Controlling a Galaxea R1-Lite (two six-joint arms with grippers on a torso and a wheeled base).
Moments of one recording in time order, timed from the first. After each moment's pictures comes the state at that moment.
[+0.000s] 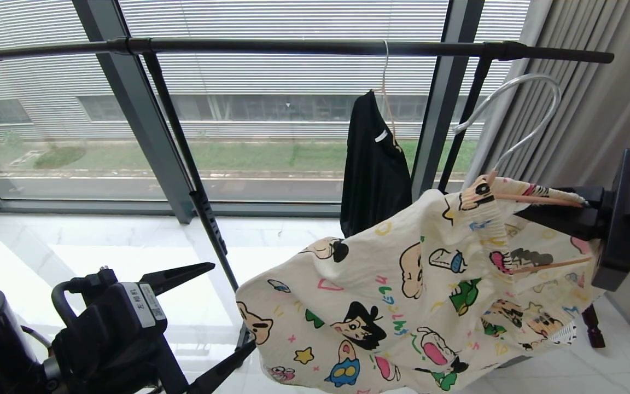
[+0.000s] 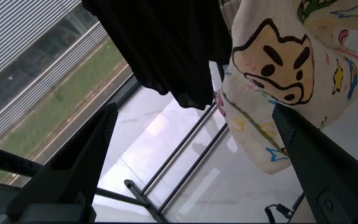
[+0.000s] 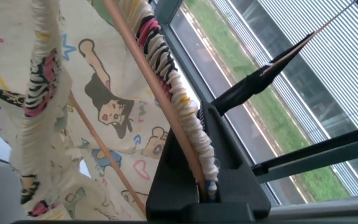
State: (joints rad) left arm -0.51 1.30 -0.17 -0.94 -0.23 0.54; right arm 0.56 1.20 -0.87 -0.18 0.34 -0.62
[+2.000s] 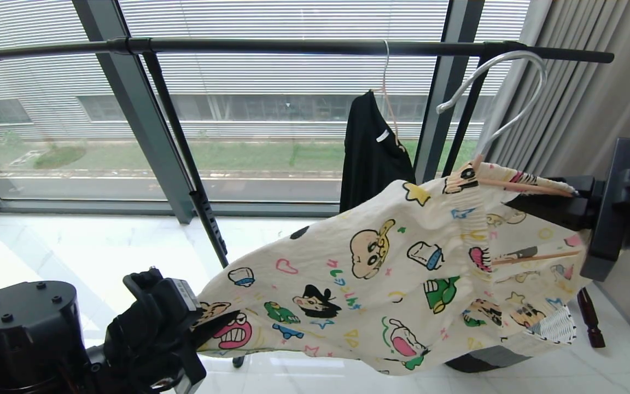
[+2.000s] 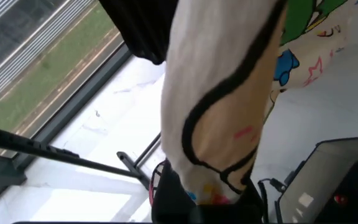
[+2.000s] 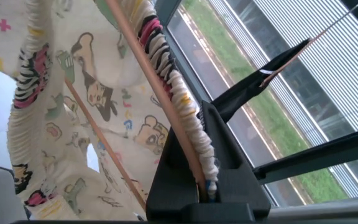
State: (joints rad) left arm -0.43 1.44 -0.17 -0.95 -0.22 0.54; right arm 0.62 1.22 -0.91 -0.18 0.27 -0.61
